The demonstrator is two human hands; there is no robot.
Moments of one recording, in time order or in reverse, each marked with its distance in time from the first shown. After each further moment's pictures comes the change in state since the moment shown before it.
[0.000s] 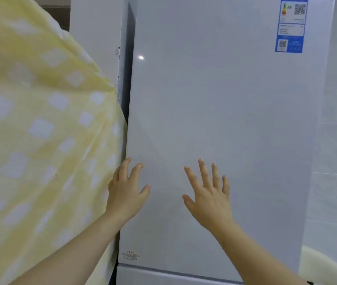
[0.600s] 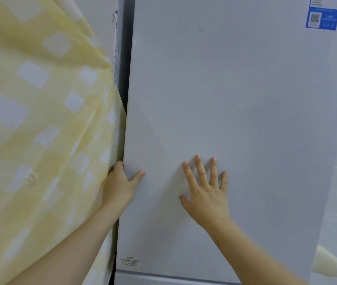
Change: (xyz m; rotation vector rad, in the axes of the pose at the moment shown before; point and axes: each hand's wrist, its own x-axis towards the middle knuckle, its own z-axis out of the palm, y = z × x) left_hand 0.045 -0.044 0.035 -0.407 0.008 -0.321; right_hand 0.032 -0.005 0.066 -0.314 0.229 -0.011
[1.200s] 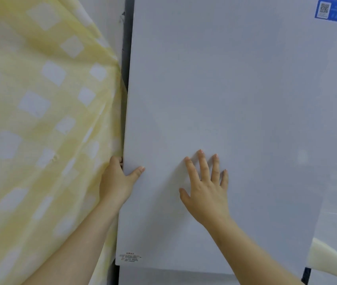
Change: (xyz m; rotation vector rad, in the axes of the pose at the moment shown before) left_hand -0.052 0.021 -0.027 -0.043 0.130 -0.086; right_hand -0.019 -0.001 -0.061 0.290 -0.345 0.020
